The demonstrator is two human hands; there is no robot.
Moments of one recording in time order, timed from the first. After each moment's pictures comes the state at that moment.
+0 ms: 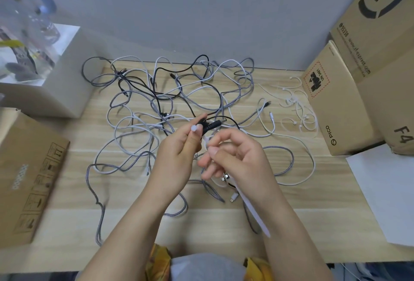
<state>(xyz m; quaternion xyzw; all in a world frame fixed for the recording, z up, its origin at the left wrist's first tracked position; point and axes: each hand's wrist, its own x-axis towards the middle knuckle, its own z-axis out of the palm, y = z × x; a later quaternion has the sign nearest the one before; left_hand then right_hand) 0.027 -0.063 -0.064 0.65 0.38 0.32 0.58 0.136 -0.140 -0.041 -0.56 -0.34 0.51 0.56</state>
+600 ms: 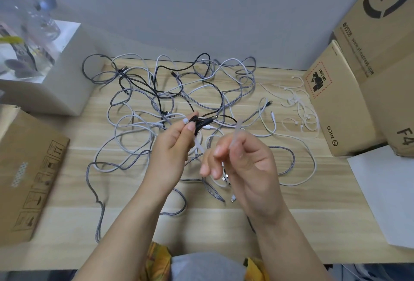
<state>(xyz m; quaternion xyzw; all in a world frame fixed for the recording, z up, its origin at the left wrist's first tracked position) 0.027 -0.056 -0.067 0.57 0.42 0.34 0.62 0.123 -0.140 -0.040 -0.36 -0.39 0.49 0.69</state>
